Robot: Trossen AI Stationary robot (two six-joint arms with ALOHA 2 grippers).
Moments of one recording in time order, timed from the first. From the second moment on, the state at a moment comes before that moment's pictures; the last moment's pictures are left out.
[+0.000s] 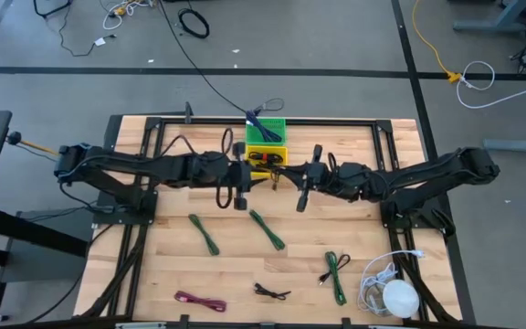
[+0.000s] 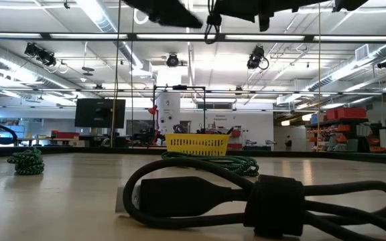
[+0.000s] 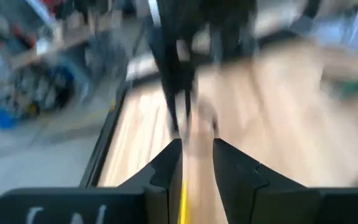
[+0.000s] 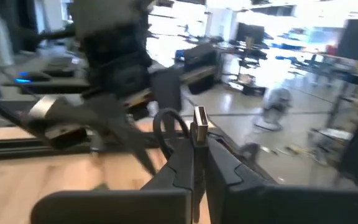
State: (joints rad) left arm -0.02 1.37 1.04 -0.04 -0.26 0.33; right arm 0.11 1.29 0.78 0.49 0.41 -0.10
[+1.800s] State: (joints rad) left arm -0.03 1.20 1.04 -0.37 -0.28 0.17; right arm -0.32 1.75 1.04 -0.02 0.08 -0.11
